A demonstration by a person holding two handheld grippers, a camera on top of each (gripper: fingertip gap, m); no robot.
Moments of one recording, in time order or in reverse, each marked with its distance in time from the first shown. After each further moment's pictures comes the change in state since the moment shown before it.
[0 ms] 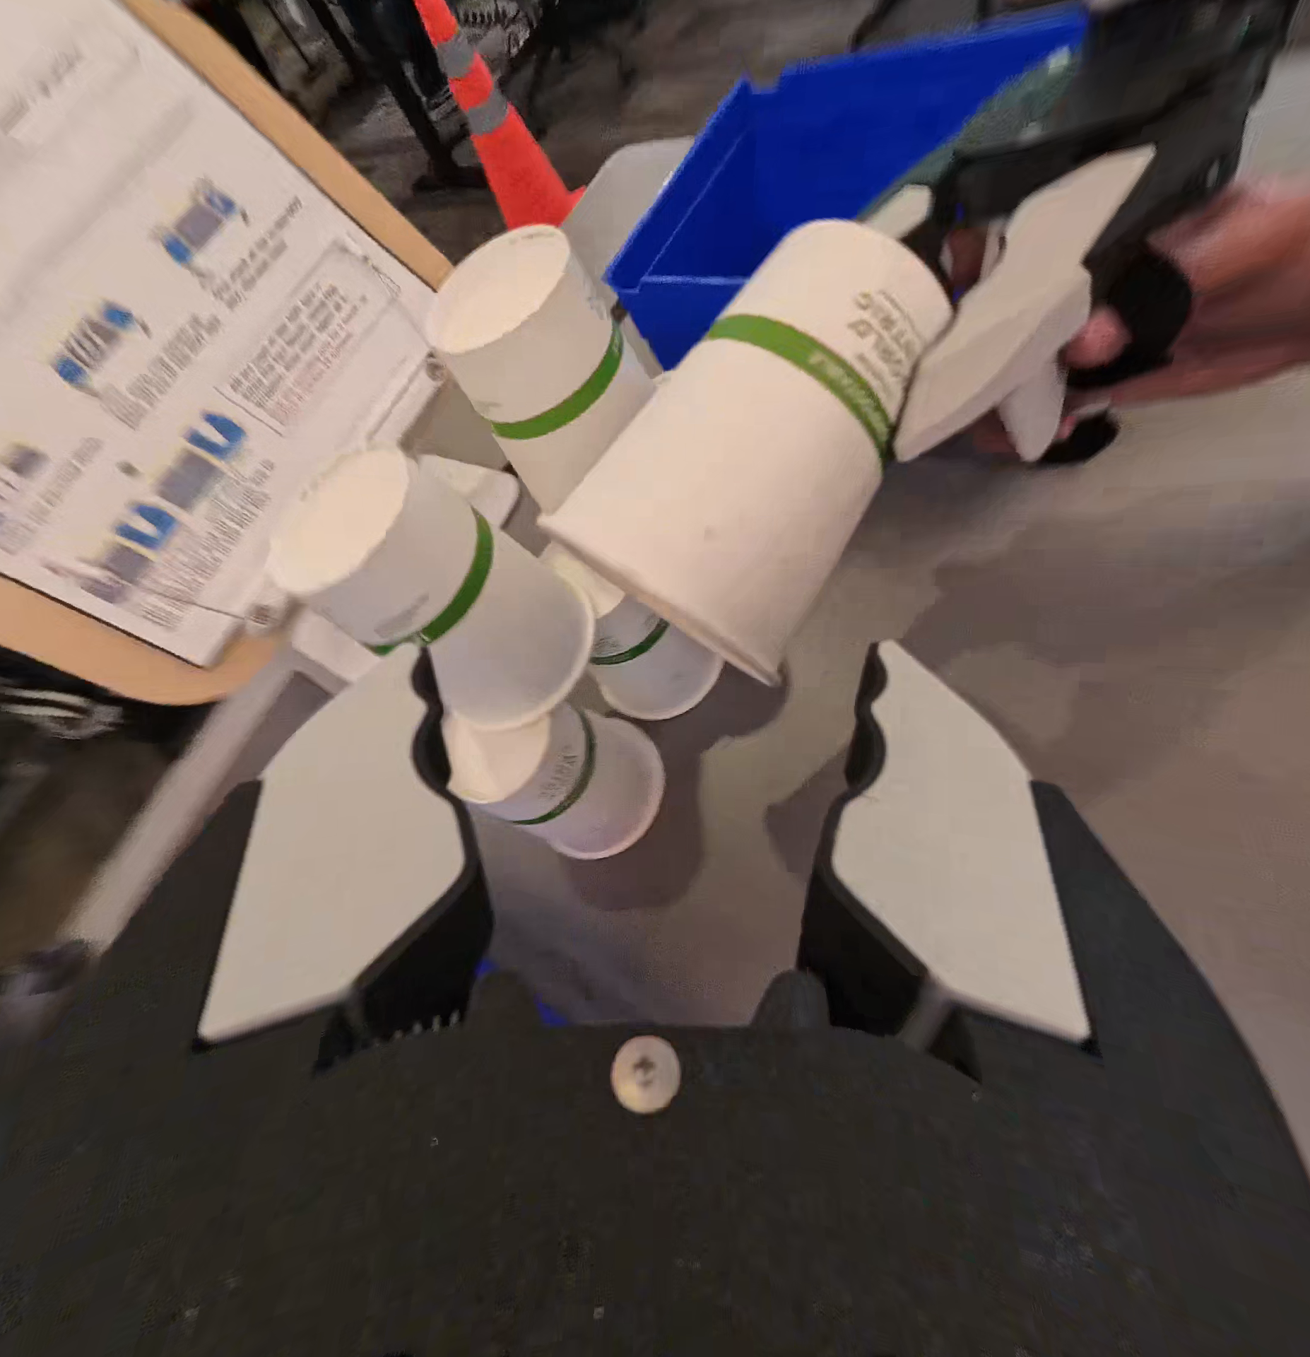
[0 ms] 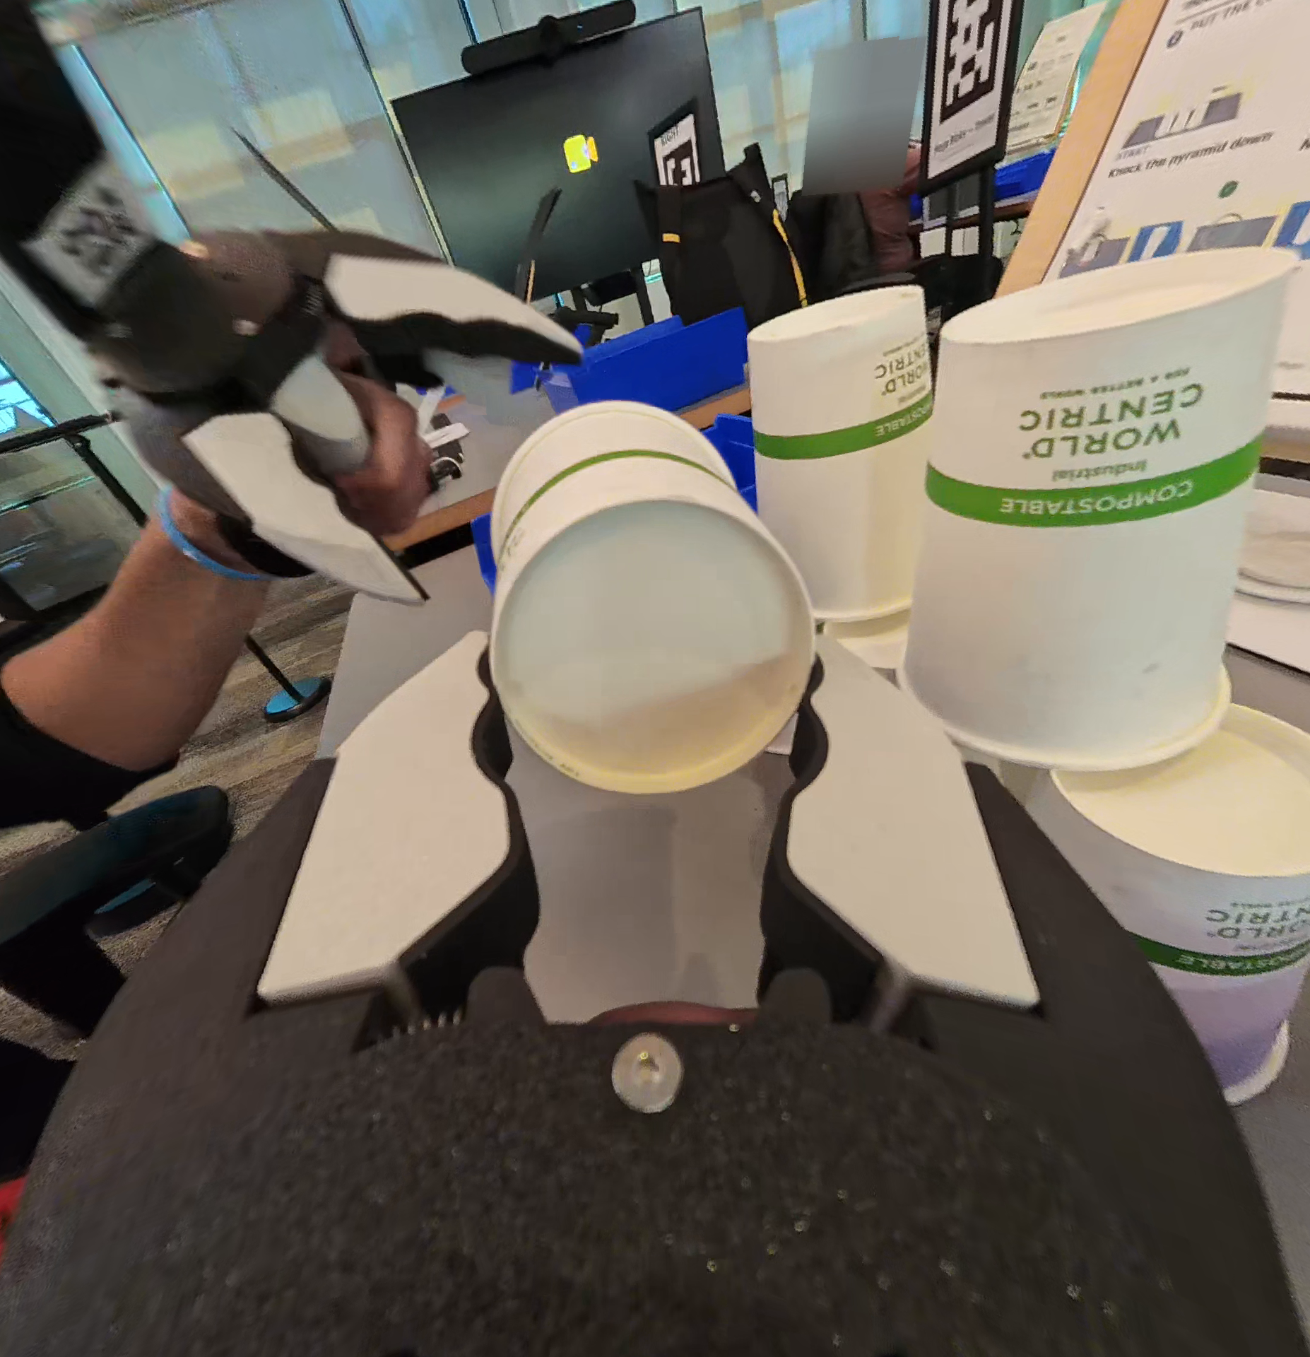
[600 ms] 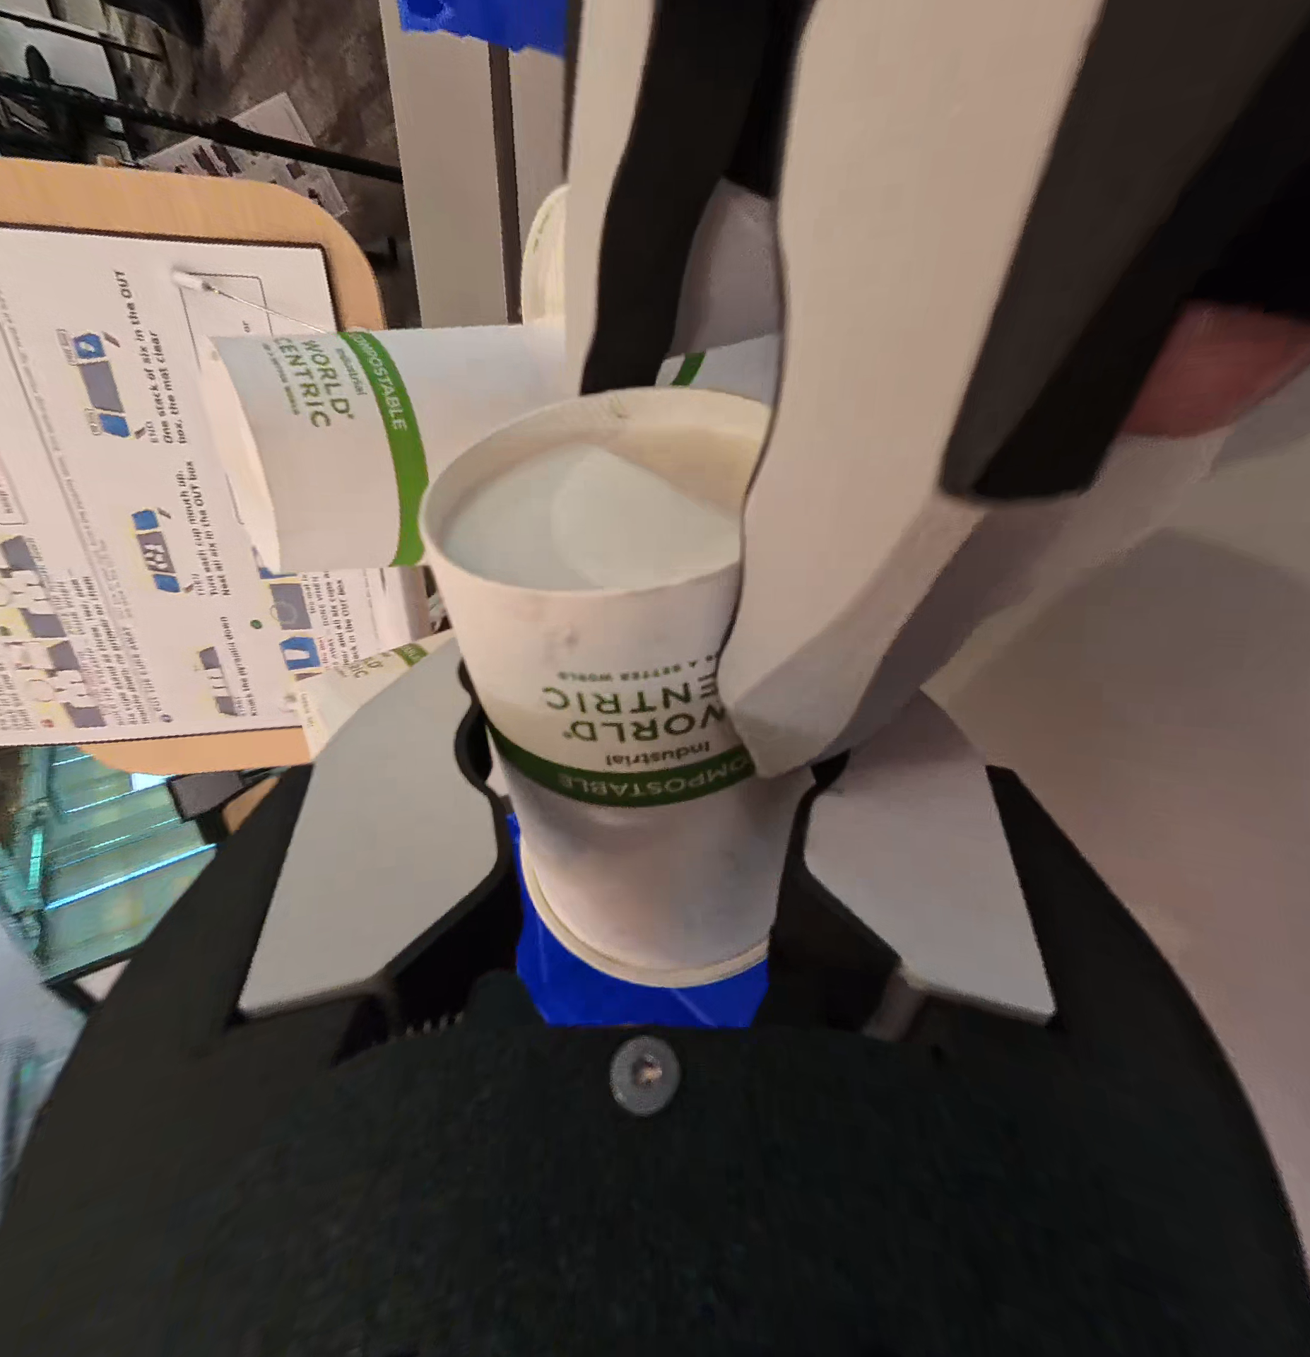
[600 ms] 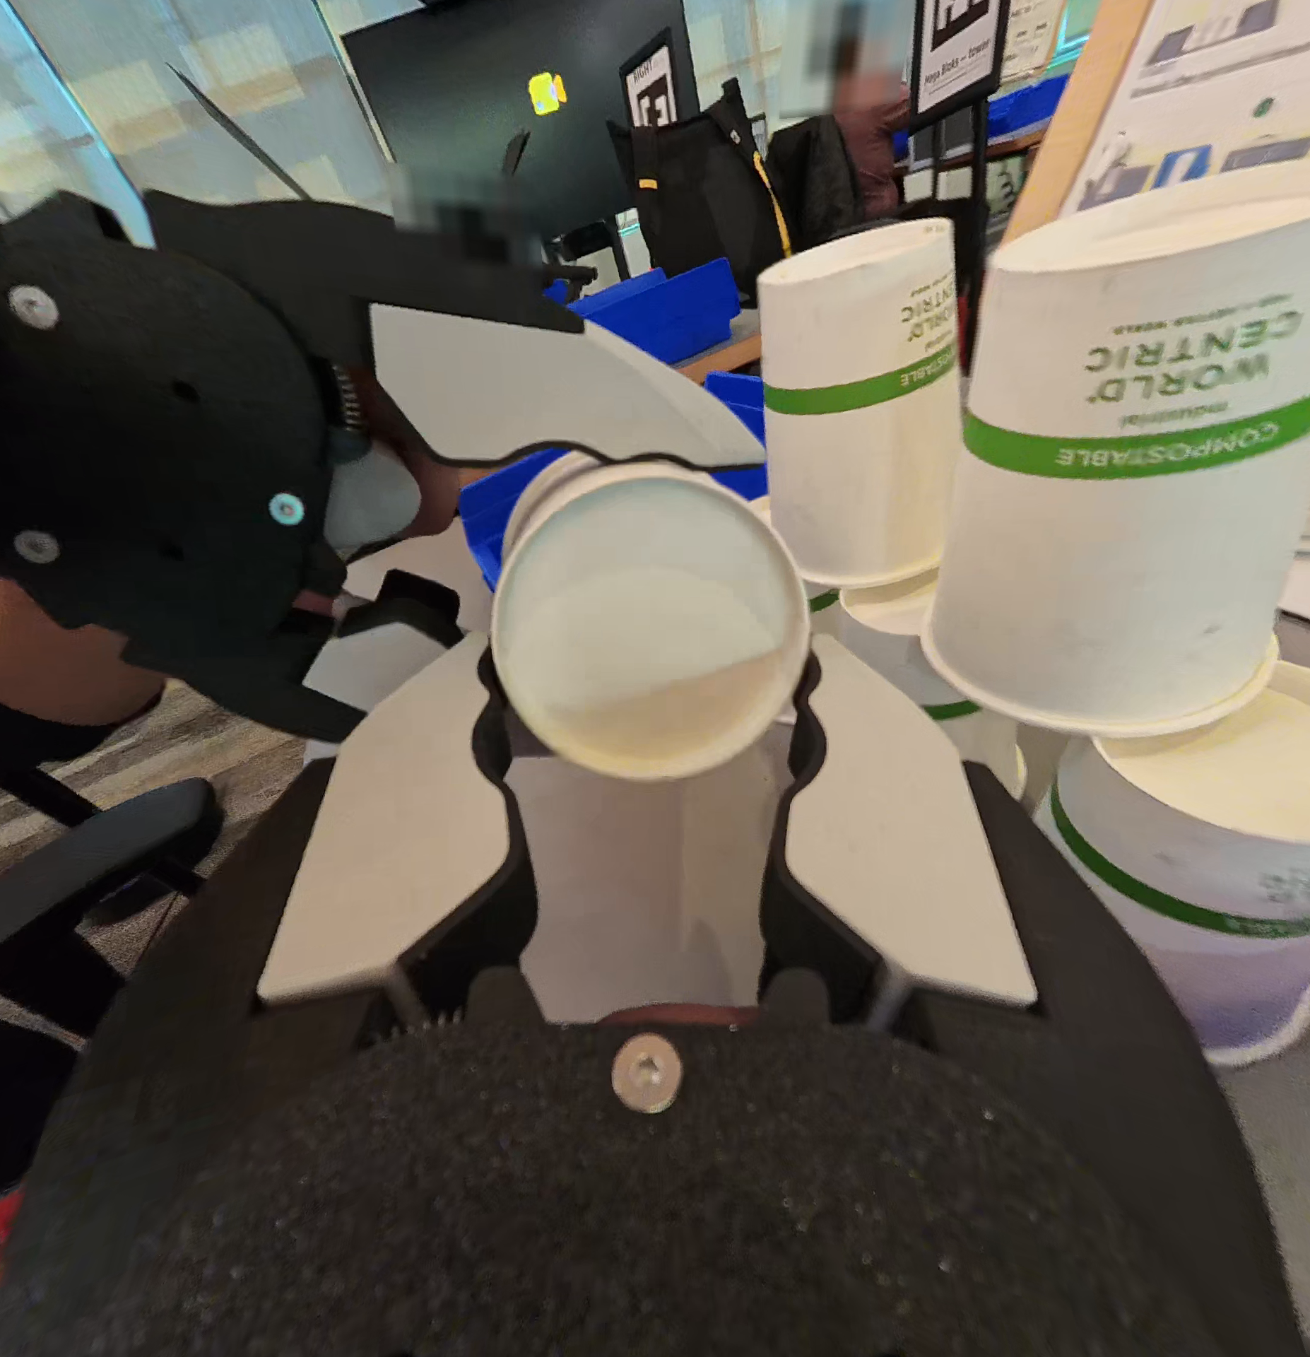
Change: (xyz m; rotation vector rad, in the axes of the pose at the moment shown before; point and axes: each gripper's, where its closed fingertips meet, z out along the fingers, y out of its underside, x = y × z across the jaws) left arm 0.028 0.000 0.075 -0.511 -0.145 0.580; right arm -0.006 0.011 0.005 -0.052 0.038 0.016
